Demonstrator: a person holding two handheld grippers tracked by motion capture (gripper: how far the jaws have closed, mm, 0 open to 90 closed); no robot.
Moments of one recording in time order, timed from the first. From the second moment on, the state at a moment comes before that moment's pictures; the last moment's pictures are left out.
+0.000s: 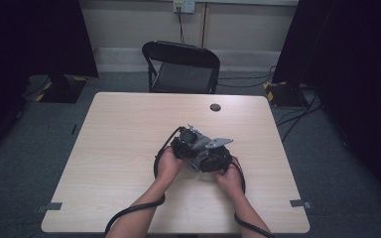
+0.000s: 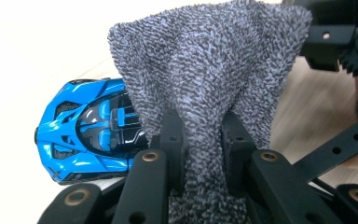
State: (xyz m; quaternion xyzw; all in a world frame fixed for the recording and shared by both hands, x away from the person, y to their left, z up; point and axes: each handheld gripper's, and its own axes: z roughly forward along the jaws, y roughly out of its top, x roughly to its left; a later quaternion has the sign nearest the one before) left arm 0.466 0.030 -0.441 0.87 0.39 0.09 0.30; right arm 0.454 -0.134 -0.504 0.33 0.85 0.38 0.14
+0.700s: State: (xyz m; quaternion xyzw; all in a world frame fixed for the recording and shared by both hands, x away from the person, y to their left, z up) left arm 0.489 0.048 -0.440 0.86 0.42 0.09 0.27; right arm 0.454 -0.134 -0.504 0.33 0.85 0.38 0.14
